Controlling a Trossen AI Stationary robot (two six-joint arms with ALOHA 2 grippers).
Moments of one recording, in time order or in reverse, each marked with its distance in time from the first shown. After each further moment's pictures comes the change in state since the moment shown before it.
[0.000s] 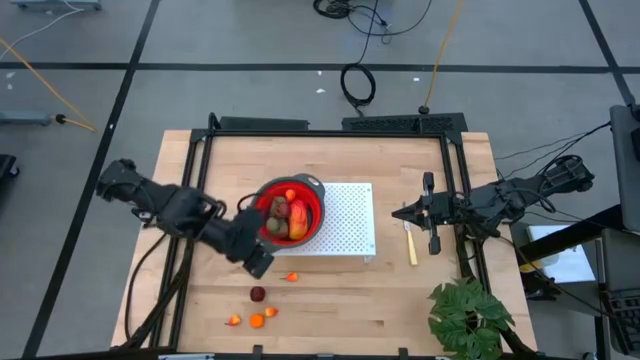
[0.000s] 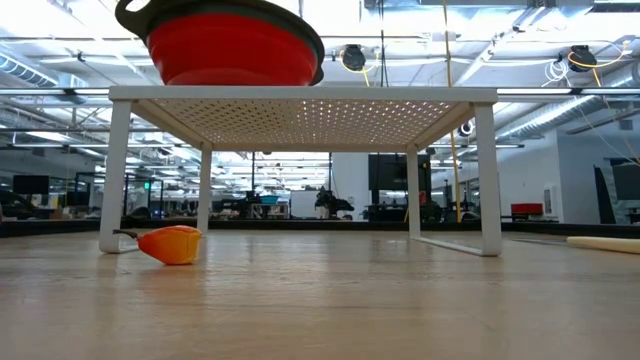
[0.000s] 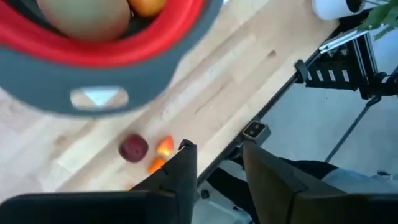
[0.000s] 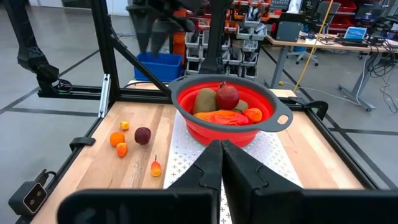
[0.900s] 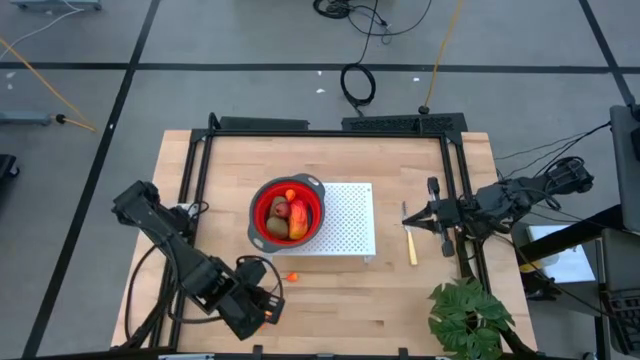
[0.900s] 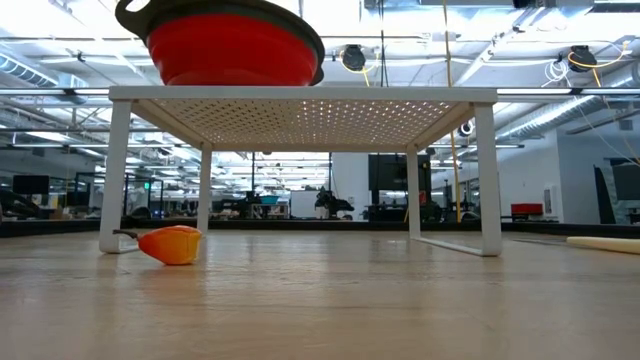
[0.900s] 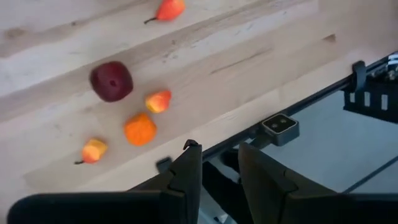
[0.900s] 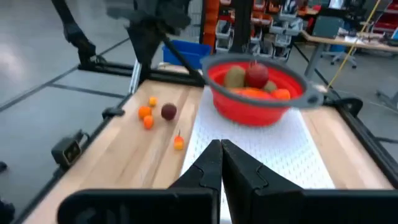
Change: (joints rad) left arm -0.260 0.252 -0.001 0.063 -0.108 -0.540; right arm 0.000 -0.129 -0.083 -0.076 -0.126 -0.044
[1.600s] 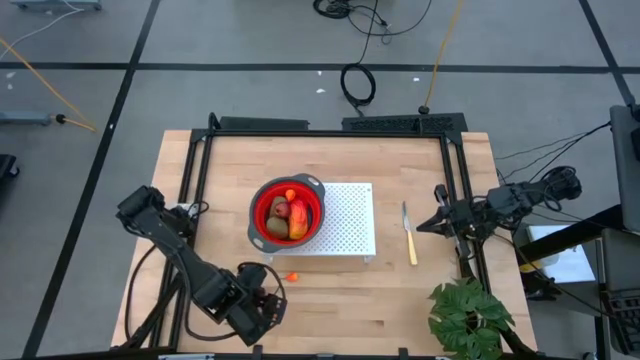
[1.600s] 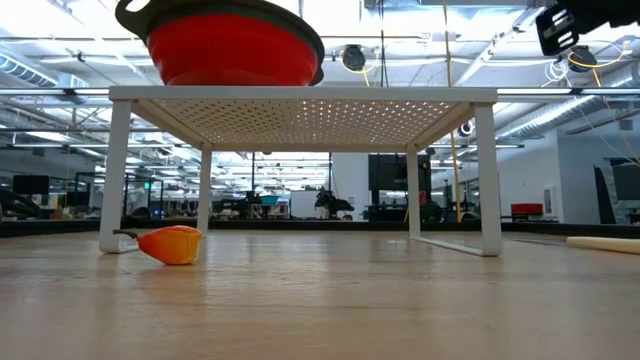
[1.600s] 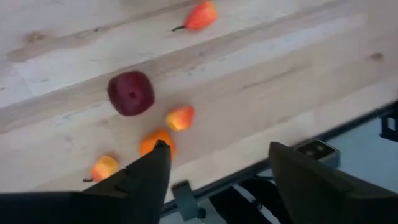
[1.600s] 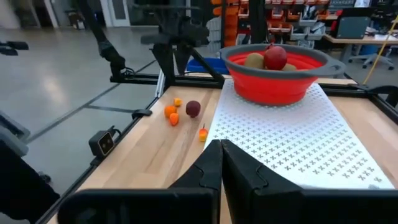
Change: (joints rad) left arm -0.015 0.058 -0.075 0.000 -0.031 -0.068; right arm 0.000 -0.355 -0.279 0.002 -0.111 0.070
